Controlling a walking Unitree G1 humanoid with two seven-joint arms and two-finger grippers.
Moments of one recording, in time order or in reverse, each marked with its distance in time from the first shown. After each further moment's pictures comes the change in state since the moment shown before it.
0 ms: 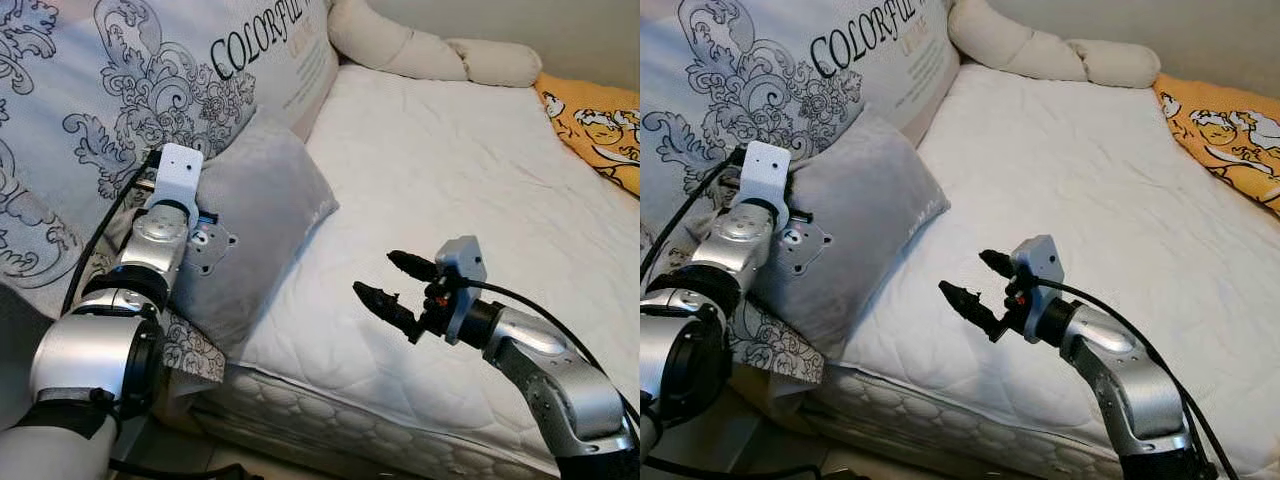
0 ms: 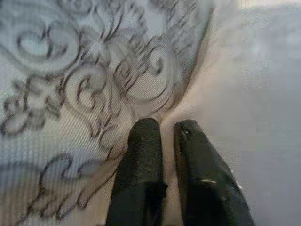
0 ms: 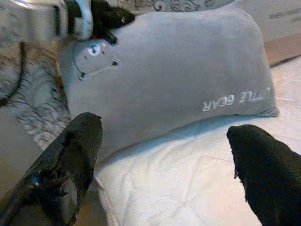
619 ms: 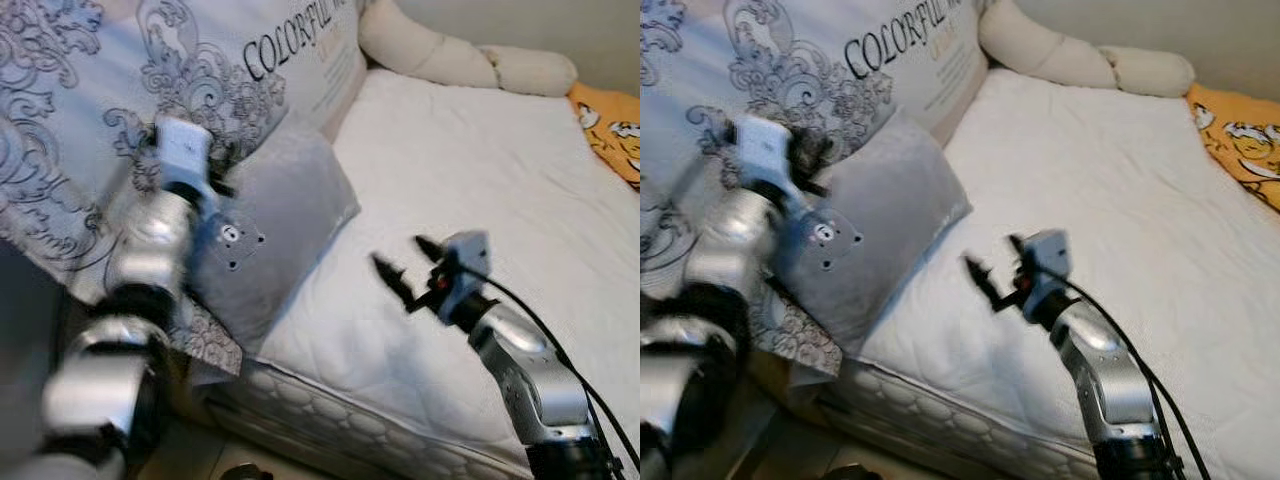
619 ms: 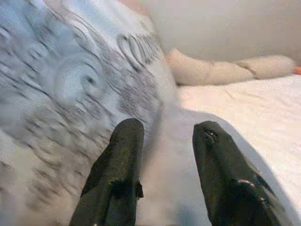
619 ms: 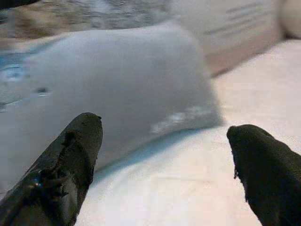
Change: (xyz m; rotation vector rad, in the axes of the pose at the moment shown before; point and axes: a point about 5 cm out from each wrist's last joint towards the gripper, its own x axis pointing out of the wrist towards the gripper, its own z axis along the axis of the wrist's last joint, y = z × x) left arm -0.020 -0.025 0.032 -0.200 -0.354 -0.268; right arm 0.010 -0.027 -0.011 0.020 -0.101 -0.362
